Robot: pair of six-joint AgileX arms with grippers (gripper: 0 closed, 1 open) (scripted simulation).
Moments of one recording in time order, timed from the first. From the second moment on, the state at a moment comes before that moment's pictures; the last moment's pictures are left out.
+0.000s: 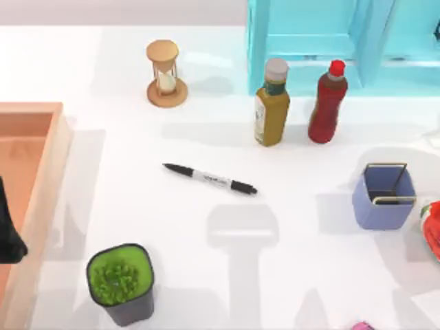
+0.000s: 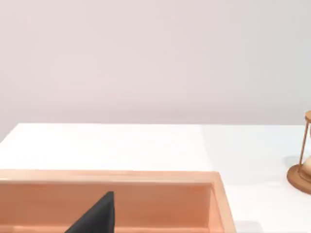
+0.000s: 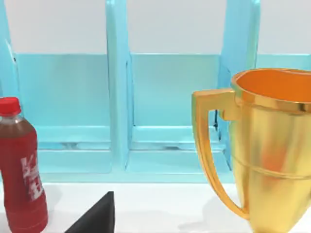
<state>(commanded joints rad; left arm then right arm) 0.00 0.00 0.00 0.00 0.00 0.00 0.00 0.00 0.00 0.00 0.00 0.00</state>
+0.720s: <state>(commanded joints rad) 0.00 0.00 0.00 0.00 0.00 0.00 0.14 0.43 0.49 -0.23 0.04 -0.09</state>
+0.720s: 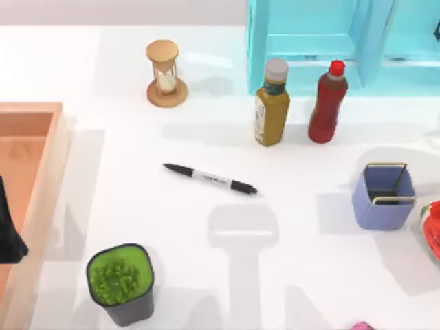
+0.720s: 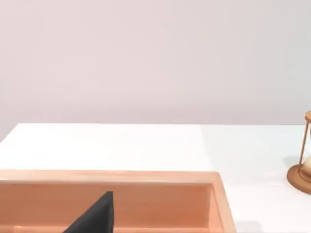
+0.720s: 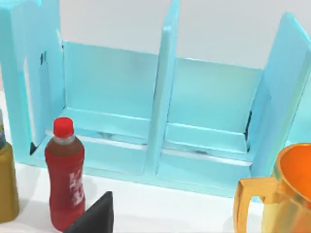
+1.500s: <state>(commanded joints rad) 0.00 0.00 0.00 0.00 0.00 0.00 0.56 1.79 1.70 -0.98 0.12 -0.33</state>
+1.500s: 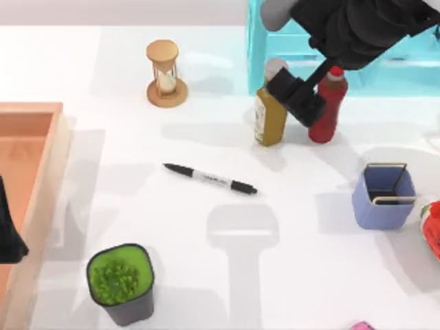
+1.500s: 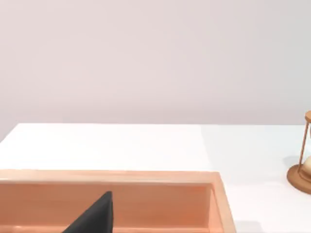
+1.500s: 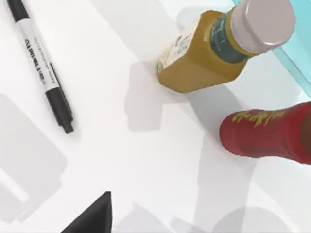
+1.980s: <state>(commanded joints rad) 0.00 0.00 0.00 0.00 0.00 0.00 0.75 2.45 2.34 -1.34 0.17 -0.41</state>
